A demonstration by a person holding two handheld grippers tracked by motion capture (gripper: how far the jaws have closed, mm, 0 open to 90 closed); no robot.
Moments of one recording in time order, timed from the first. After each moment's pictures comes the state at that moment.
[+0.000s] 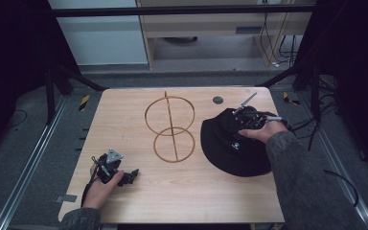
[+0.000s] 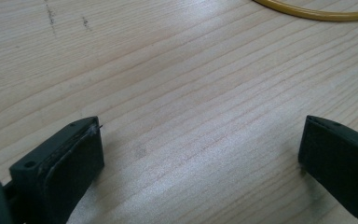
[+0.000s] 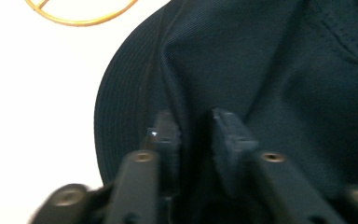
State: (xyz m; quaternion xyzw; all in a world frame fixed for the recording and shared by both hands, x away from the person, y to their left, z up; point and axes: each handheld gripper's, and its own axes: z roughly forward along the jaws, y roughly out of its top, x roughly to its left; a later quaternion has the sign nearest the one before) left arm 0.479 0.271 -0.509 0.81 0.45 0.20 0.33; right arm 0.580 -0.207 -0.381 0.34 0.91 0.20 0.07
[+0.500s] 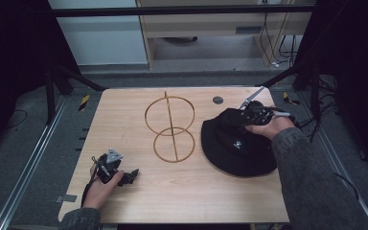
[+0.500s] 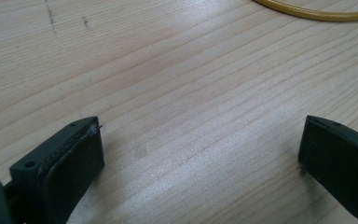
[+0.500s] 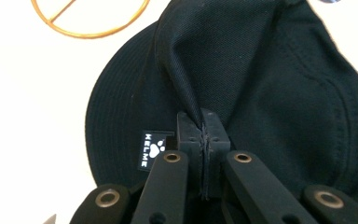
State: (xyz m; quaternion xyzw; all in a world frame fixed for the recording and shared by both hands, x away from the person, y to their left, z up) left arm 0.478 0.271 -0.509 0.80 0.45 0.20 0.33; right arm 0.576 -0.218 -0.356 0.33 0.91 0.22 0.09
